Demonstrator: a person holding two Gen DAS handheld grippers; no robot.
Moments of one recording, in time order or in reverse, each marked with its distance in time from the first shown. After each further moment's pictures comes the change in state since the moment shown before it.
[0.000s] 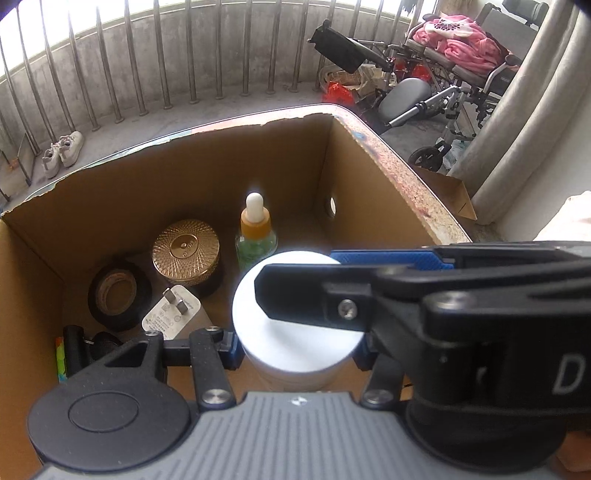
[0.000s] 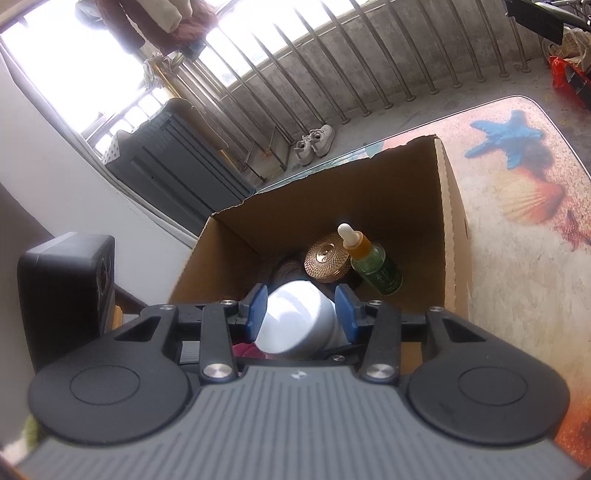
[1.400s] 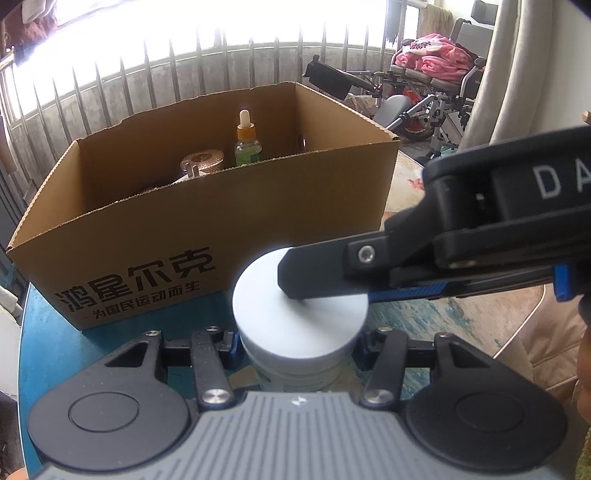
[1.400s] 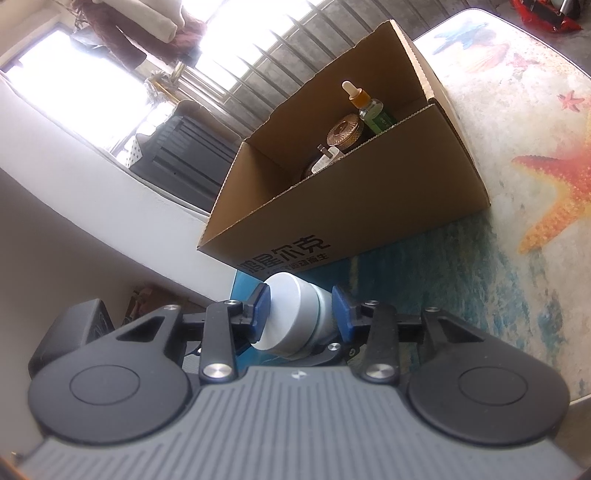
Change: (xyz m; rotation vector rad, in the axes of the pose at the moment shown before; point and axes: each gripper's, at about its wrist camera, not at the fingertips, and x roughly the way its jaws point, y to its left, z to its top) left arm -0.064 -0.051 -0.170 0.052 -0.194 0.092; right arm -0.063 0.023 -0.163 0.183 -0.015 0.086
